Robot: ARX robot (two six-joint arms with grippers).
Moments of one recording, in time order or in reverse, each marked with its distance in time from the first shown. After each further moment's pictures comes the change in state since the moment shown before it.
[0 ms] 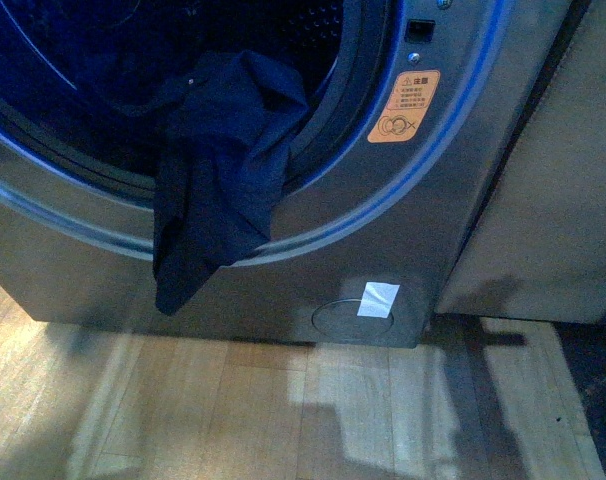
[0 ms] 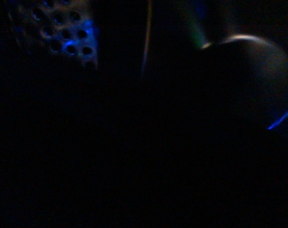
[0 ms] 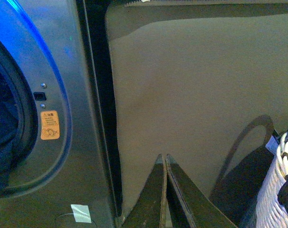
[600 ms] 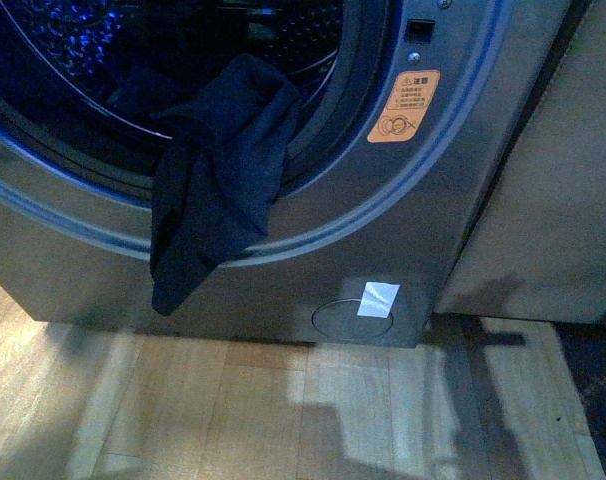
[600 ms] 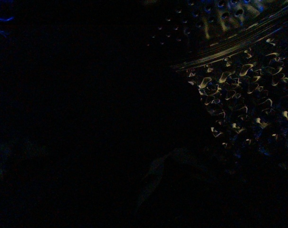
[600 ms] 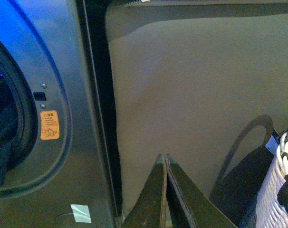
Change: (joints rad) left arm -0.051 -0.292 -0.444 -0.319 0.196 -0.029; right arm 0.000 0.000 0.000 0.000 0.000 0.000
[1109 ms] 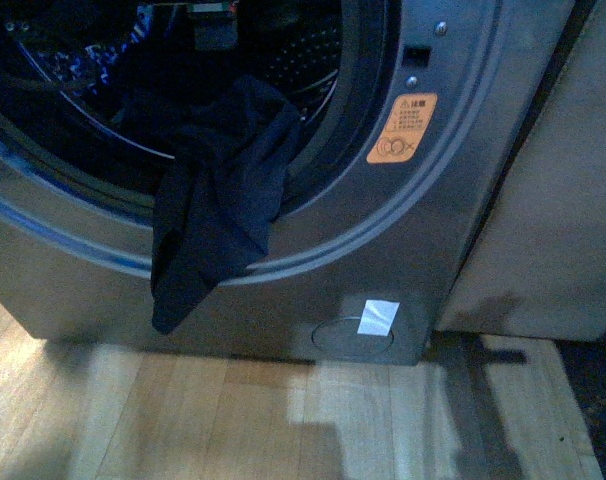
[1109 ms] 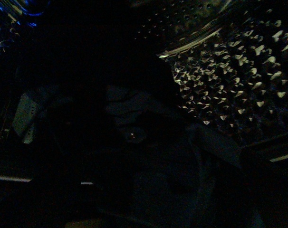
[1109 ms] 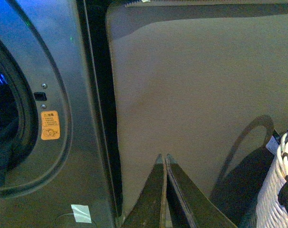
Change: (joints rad) left arm -0.024 -0.561 -0.801 0.359 0.062 -0.022; right arm 0.000 0.000 0.000 0.000 0.000 0.000
